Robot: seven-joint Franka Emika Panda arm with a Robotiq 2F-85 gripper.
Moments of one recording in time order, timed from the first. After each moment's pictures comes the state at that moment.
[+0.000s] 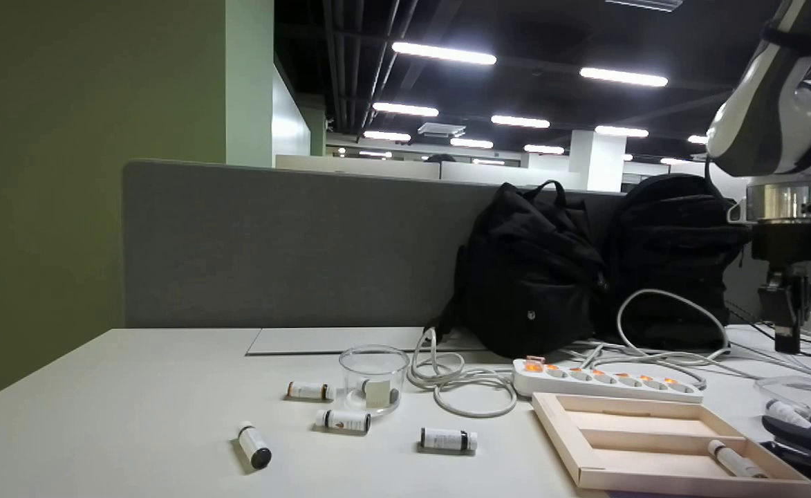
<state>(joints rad) -0.24 0.21 -0.25 -2.39 -0.02 2.51 -0.80</state>
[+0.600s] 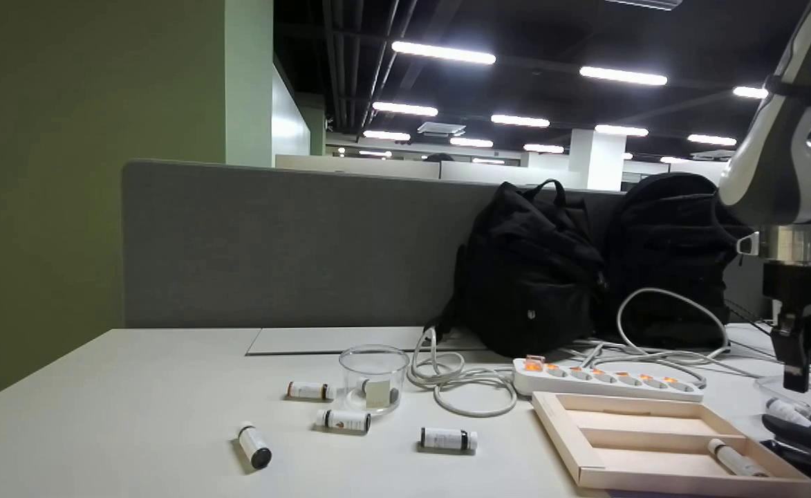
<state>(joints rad) -0.33 0.34 -0.19 -2.43 -0.03 2.74 -0.85</state>
